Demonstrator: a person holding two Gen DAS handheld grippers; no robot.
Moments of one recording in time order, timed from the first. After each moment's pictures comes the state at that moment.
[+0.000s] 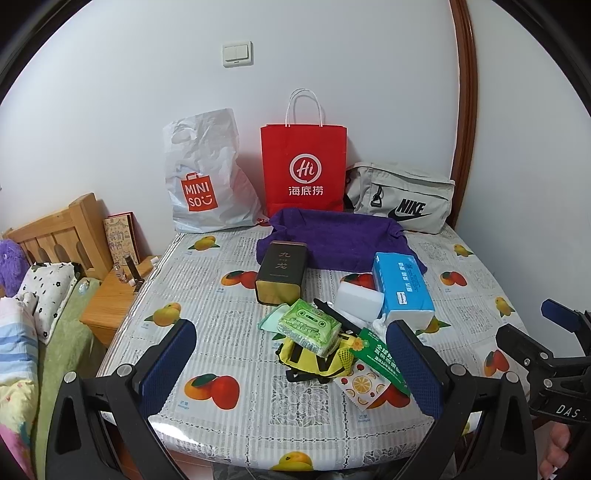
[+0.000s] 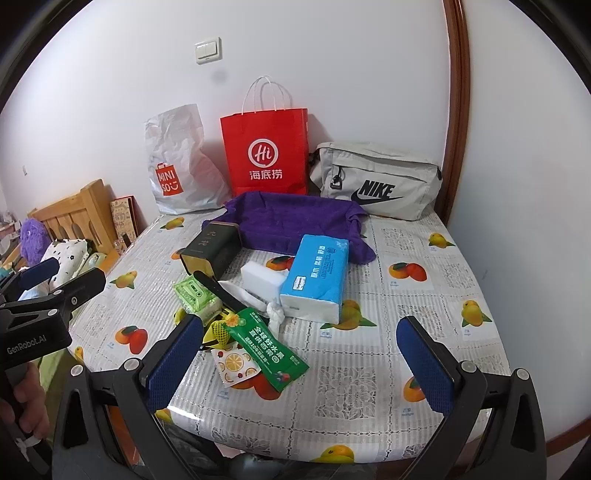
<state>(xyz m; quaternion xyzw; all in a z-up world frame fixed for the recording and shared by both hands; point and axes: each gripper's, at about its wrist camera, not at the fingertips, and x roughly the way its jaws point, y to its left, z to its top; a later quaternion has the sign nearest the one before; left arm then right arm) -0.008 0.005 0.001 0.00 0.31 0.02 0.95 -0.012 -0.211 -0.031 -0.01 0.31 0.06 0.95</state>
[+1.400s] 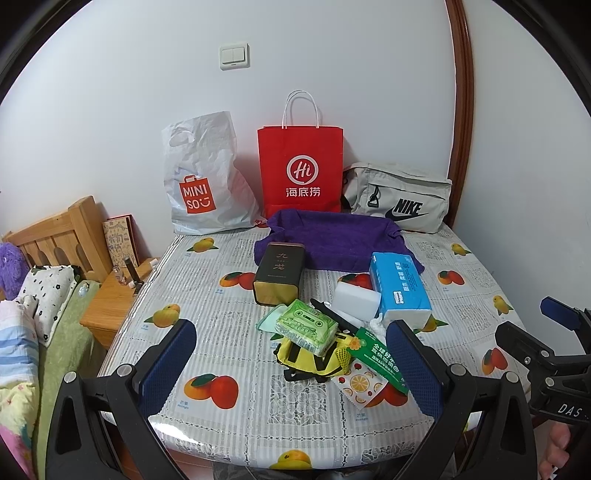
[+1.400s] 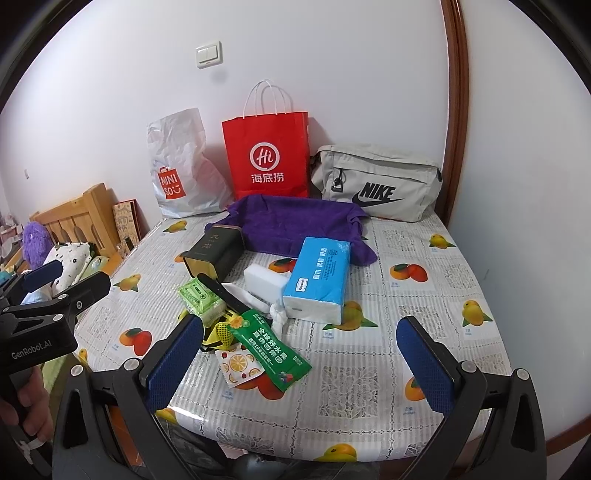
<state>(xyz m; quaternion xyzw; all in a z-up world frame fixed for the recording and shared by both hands) -0.010 0.006 0.004 0.00 0.31 0.02 0.95 -0.015 -0.212 -0.029 0.00 0.31 0.07 0.95</state>
